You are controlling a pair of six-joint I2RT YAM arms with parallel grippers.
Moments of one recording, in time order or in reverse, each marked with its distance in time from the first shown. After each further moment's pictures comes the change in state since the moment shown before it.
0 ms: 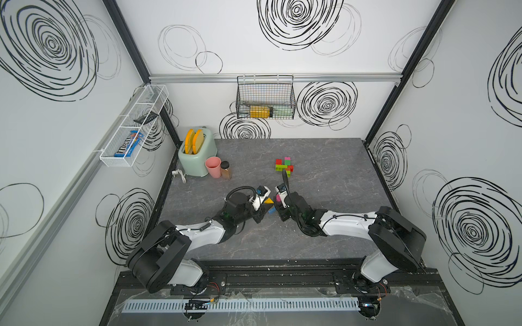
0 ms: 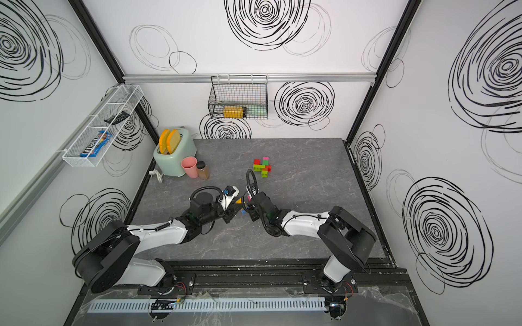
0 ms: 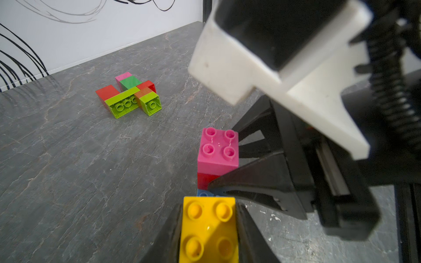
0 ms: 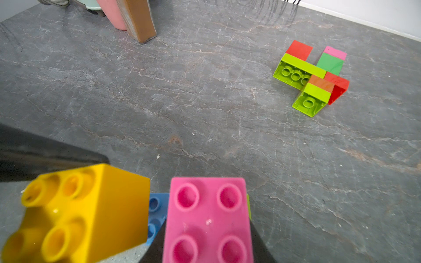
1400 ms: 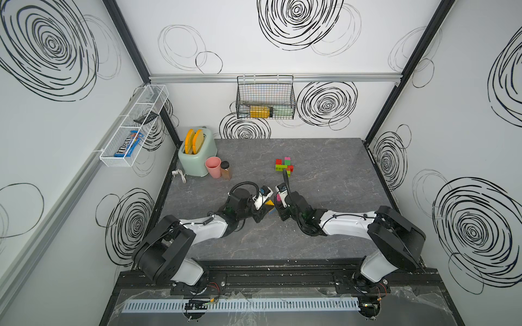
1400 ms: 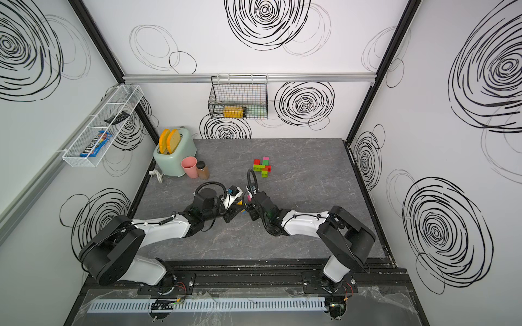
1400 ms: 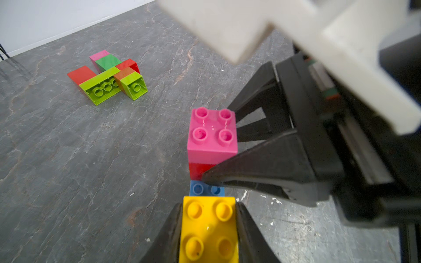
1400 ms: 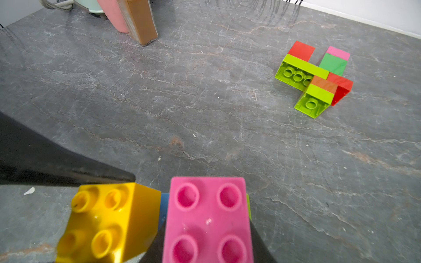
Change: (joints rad) left arm 0.011 0.055 0.065 -0.125 0.063 0.073; right arm -0.010 0.005 -0.003 0.019 -0.019 0.001
